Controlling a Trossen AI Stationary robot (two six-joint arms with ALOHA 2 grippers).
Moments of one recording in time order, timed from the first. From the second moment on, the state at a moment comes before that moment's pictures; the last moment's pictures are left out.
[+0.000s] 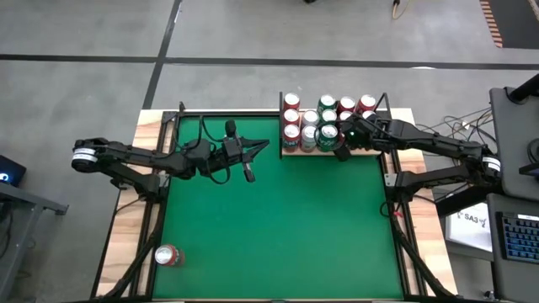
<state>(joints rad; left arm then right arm) 0.03 1.31 0.77 0.73 -0.30 0.28 -0.40 1.11 0.98 -0.93 0.38 0.33</state>
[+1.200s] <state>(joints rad) 0.03 1.31 0.77 0.73 -0.30 0.32 -0.40 1.12 1.02 -1.14 0.32 0.34</state>
